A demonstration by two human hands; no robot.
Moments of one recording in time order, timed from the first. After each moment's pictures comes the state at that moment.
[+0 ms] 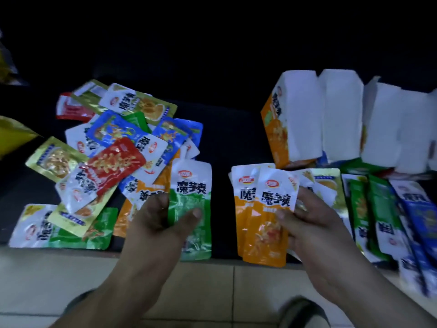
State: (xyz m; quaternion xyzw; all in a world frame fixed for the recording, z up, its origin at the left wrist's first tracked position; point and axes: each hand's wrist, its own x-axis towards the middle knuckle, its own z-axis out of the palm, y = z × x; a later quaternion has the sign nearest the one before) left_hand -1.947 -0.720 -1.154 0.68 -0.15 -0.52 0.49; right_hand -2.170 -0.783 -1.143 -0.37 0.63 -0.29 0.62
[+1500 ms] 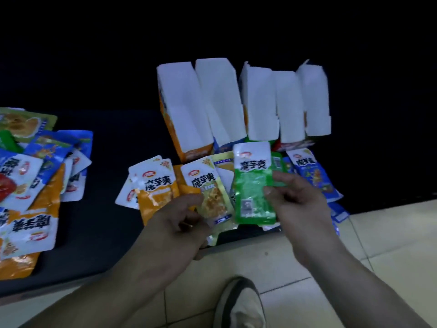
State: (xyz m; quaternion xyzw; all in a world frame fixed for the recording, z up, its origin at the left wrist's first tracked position) left_hand -2.087 -0.757 -1.143 0.60 -0.38 -0.64 0.29; right_hand -2.299 -0.786 -1.126 -0.37 0.73 -0.41 0.41
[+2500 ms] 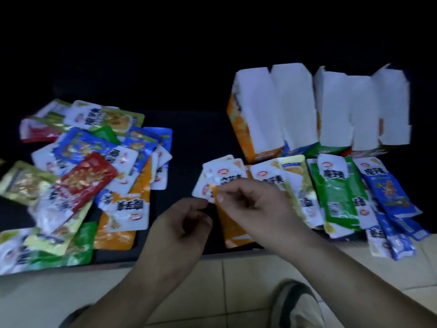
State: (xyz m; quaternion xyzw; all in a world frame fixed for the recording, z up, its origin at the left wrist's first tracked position) left_hand -1.983 -0.729 -1.155 0.67 -0.38 -0.53 0.35; right_hand -2.144 -0.789 -1.137 -0.58 0.57 -0.26 0.52
